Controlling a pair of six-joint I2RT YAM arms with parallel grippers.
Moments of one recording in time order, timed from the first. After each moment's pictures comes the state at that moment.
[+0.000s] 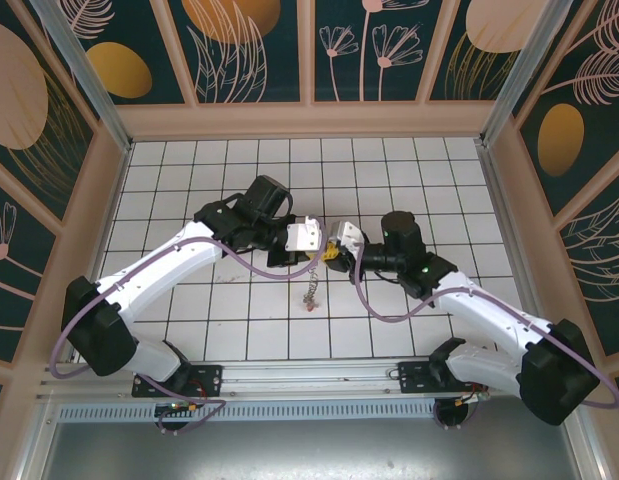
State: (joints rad) left arm -0.74 1.46 1.28 -0.74 0.48 0.81; right arm 0.65 1.09 0.63 0.08 -0.65 -0.33
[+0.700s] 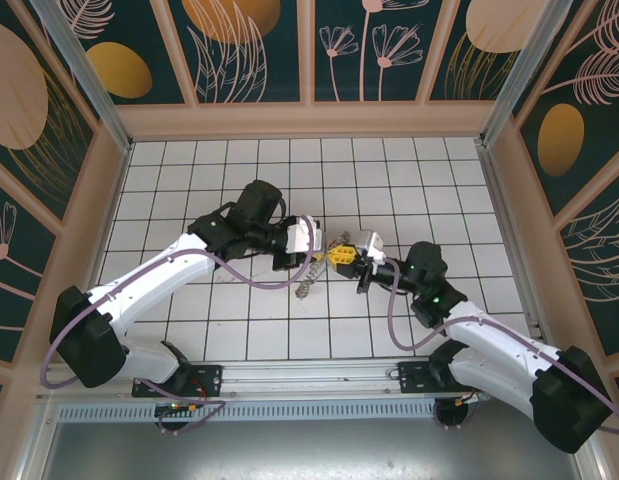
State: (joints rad) left arm -0.75 1.39 1.16 -0.50 0.62 0.72; right arm 0.65 0.90 0.36 0.56 -0.62 -0.06
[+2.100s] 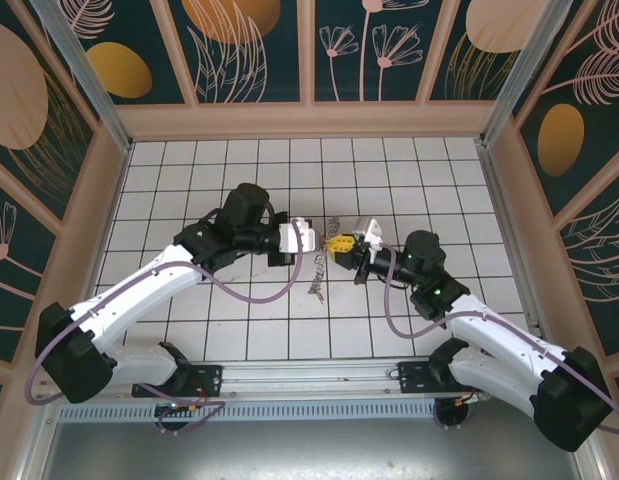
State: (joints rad) left arm -0.75 1.28 1.09 -0.39 0.47 0.77; right arm 0.66 0.92 0.49 0.36 -0.56 -0.02
